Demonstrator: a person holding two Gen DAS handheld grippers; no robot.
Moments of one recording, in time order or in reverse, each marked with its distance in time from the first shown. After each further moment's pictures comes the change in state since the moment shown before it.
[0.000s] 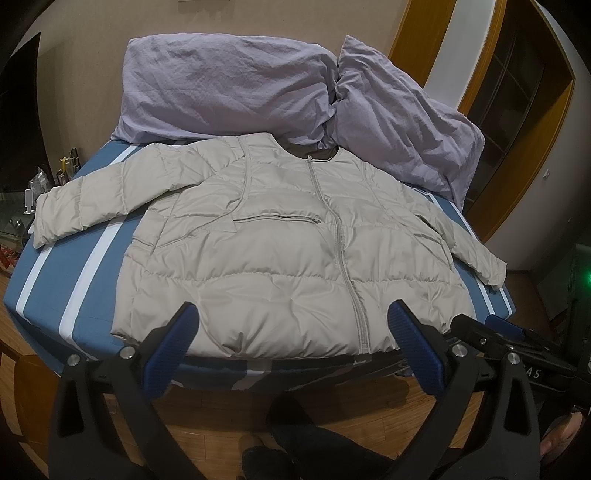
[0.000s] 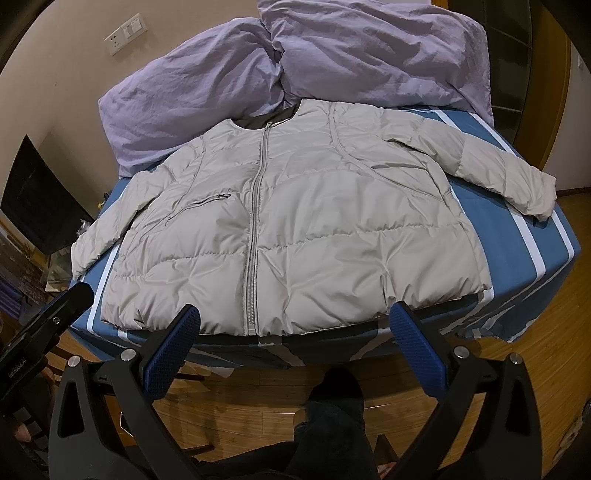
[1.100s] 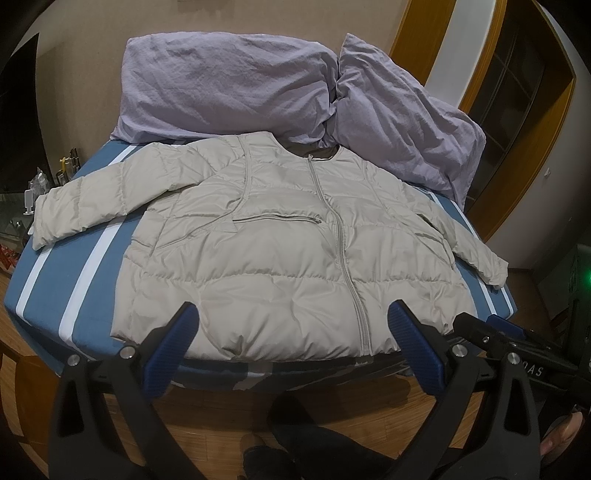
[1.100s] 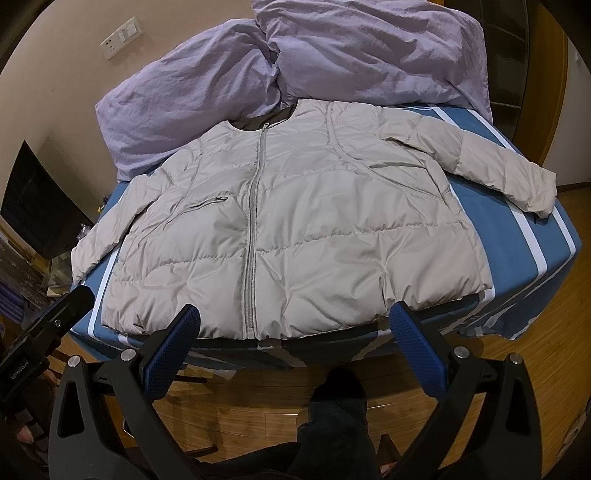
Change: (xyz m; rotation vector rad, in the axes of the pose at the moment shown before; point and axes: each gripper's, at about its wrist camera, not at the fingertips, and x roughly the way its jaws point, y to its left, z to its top) left arm 0.001 0.000 0.000 -0.001 0.005 0.000; right arm -0.002 -0.001 0.003 0.008 0.003 0.002
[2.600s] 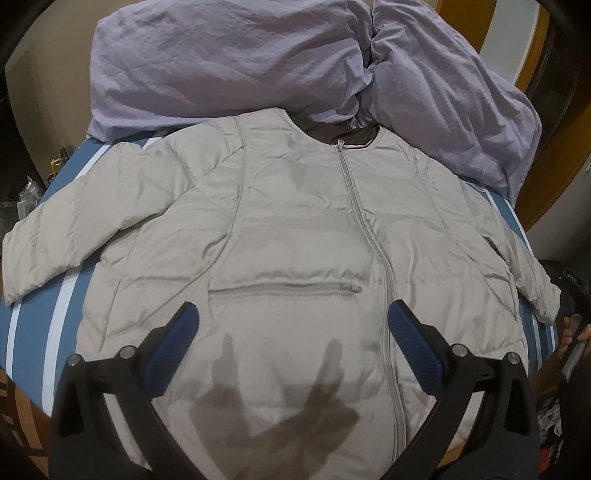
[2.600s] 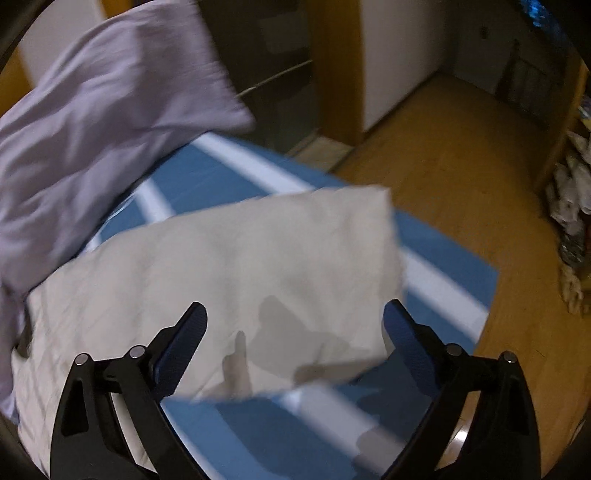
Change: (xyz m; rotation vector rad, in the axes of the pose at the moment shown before) left arm 0.161 -0.001 0.097 -0.002 0.150 0.113; right arm 0.076 -0.345 0.142 0.654 -0.094 -0.510
